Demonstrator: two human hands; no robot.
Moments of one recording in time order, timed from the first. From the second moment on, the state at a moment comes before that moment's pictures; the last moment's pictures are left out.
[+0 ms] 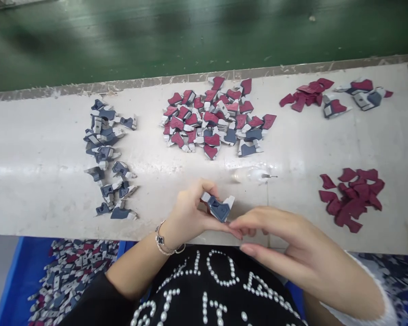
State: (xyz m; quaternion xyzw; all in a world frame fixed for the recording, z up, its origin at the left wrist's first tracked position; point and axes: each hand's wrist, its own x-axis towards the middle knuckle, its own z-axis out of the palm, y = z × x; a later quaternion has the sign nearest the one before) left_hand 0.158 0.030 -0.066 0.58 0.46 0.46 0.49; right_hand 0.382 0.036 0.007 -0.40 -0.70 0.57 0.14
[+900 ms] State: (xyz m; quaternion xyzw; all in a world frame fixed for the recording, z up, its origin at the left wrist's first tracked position) left_hand 0.158 0.023 -0.077 0.70 0.48 0.43 0.31; right_hand 0.356 0.043 -0.017 -0.46 -0.71 0.51 0.17
